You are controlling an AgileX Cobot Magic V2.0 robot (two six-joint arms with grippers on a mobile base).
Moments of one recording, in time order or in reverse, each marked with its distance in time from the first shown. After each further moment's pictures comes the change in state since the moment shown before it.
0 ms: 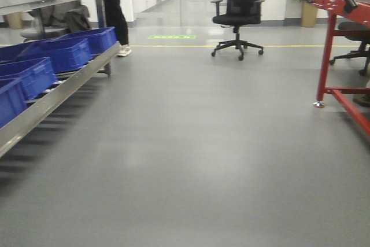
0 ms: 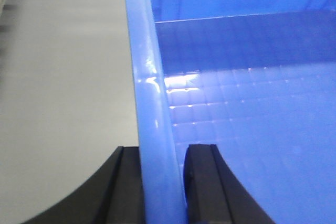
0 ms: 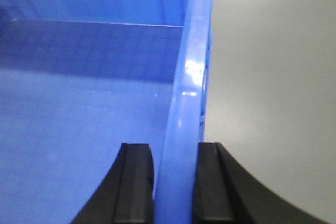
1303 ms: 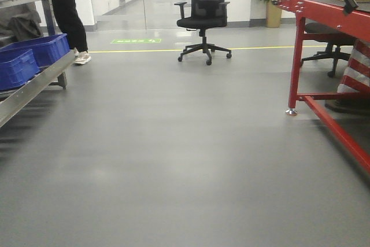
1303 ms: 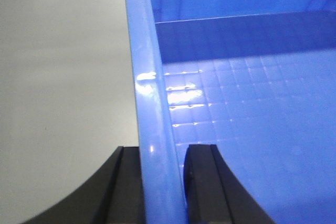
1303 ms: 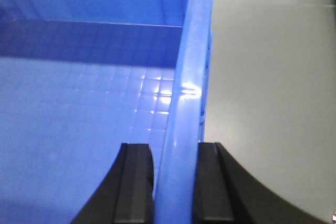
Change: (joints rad) left arm 0.000 0.000 0.000 0.000 0.000 0.000; right arm 0.000 0.000 0.000 0.000 0.000 0.000
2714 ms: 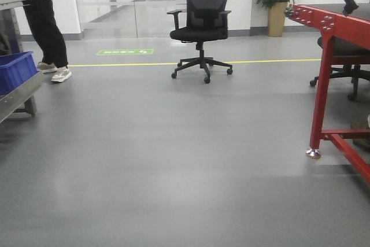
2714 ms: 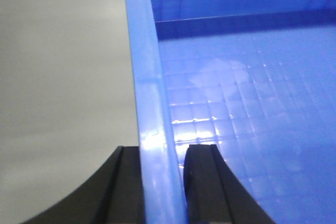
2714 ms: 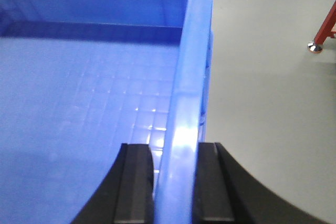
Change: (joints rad) left arm 0.000 0.000 0.000 0.002 -0.002 0.000; right arm 0.000 0.000 0.000 0.000 -0.008 0.000
